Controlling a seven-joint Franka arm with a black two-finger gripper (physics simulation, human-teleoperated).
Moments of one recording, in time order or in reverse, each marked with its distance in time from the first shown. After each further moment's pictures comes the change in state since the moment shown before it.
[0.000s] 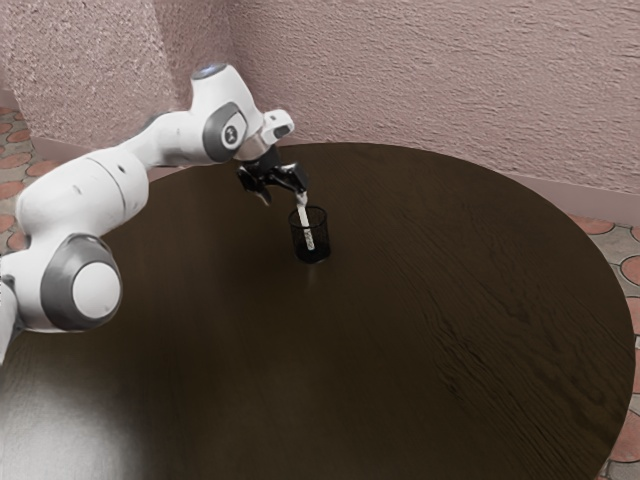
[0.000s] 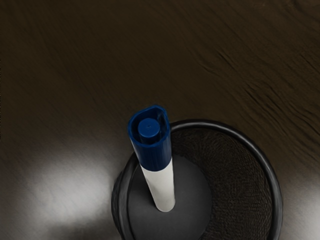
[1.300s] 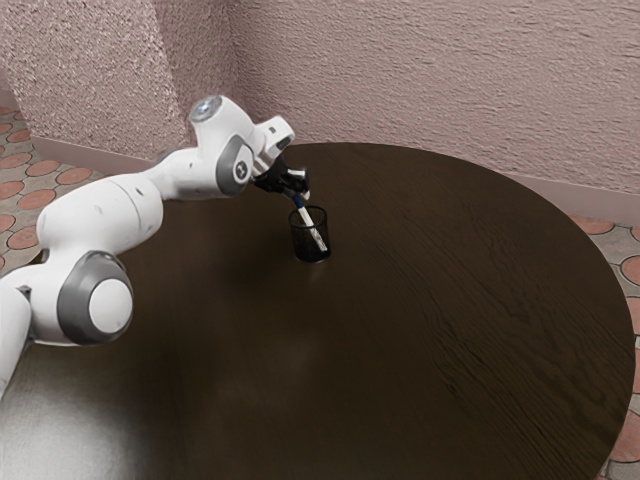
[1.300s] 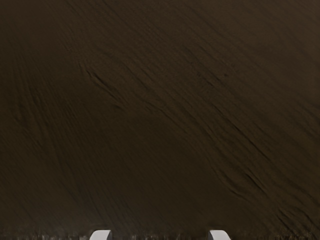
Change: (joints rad) arm -0.017 0.086 0.052 -0.028 -0.065 0.393 0.001
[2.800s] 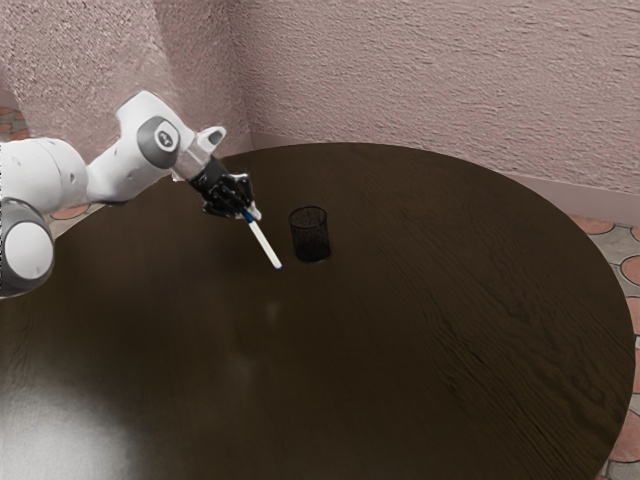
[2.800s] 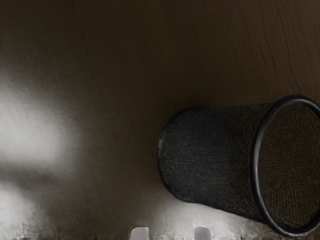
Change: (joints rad) arm 0.270 -0.262 -0.092 -0.392 -0.352 -0.303 -0.075
